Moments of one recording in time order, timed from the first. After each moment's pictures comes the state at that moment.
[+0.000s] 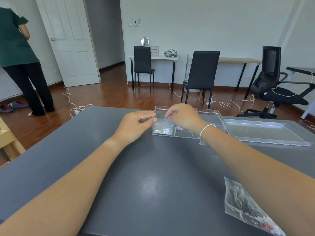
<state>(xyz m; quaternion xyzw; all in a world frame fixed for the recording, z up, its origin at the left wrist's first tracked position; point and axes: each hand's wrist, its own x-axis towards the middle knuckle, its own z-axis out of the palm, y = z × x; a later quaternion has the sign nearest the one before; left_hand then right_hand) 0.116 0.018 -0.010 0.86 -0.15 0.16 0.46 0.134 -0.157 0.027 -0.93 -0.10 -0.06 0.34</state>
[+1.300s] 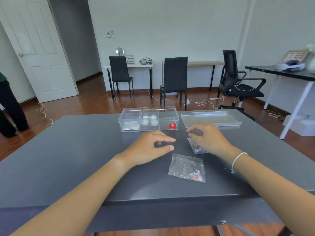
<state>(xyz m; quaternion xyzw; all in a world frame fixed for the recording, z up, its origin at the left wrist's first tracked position) 0.010 -0.096 -0.007 0.87 -0.33 0.01 0.37 -0.003 -0.315 -0.003 -0.94 -0.04 -0.14 0.31</state>
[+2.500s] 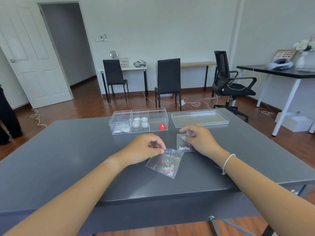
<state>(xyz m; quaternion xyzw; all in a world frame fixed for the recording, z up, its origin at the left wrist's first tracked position) 0.005 -0.114 -0.001 0.86 -0.31 -0.04 0.40 -0.002 -0.331 -0.017 -0.90 -0.03 -0.16 0.41</state>
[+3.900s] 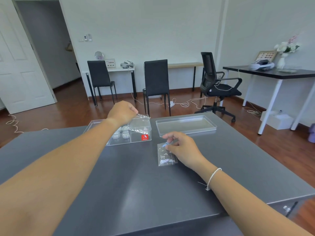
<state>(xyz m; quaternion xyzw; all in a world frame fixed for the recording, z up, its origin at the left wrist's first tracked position) 0.137 -0.154 0.060 0.93 -0.13 0.11 0.32 0.013 -0.331 -0.023 -0.83 -0.04 -0.14 0.55</state>
